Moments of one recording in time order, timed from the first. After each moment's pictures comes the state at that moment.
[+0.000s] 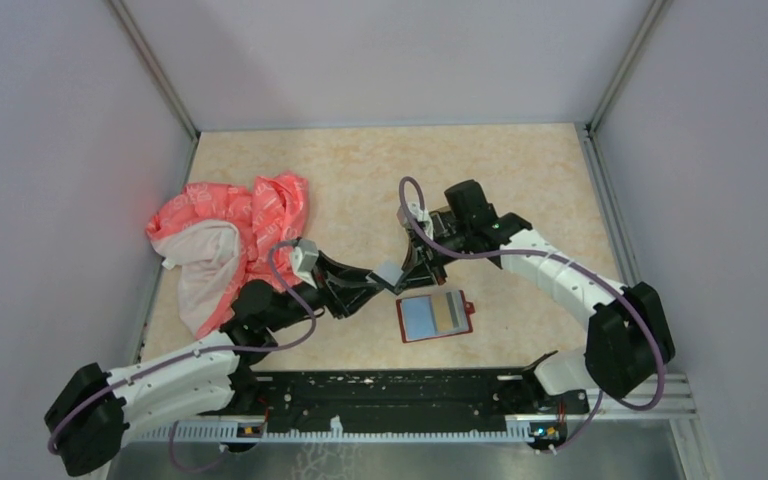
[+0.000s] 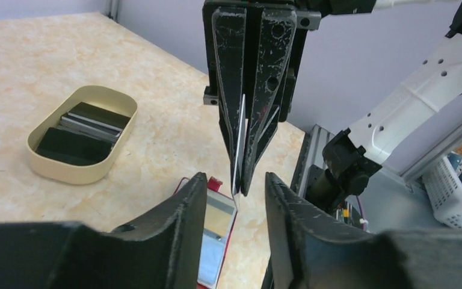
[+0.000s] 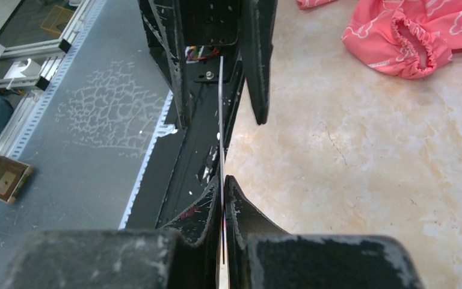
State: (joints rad) left arm -0.89 0.86 0.26 0.81 0.21 -0.44; right arm 0.57 1.36 0.98 -0.42 -1.24 -0.45
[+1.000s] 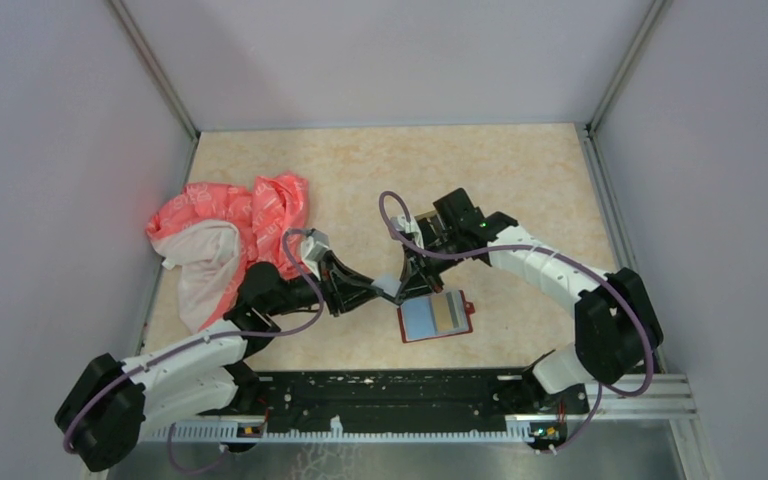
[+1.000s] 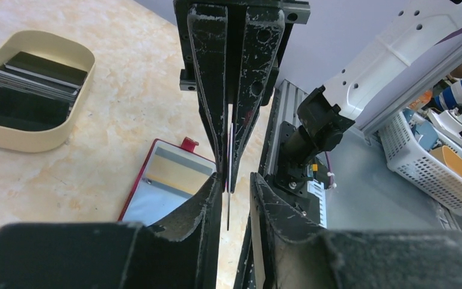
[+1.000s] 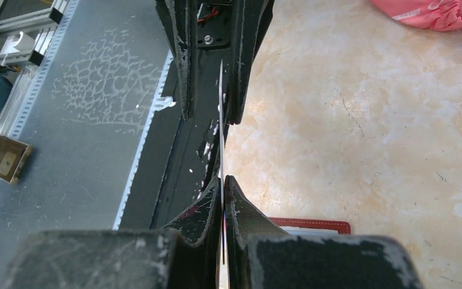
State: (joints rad) left arm -0.72 0.95 0.30 0.76 0.57 -0.52; right arm 0.60 1.45 1.02 -0.60 -1.17 -0.60
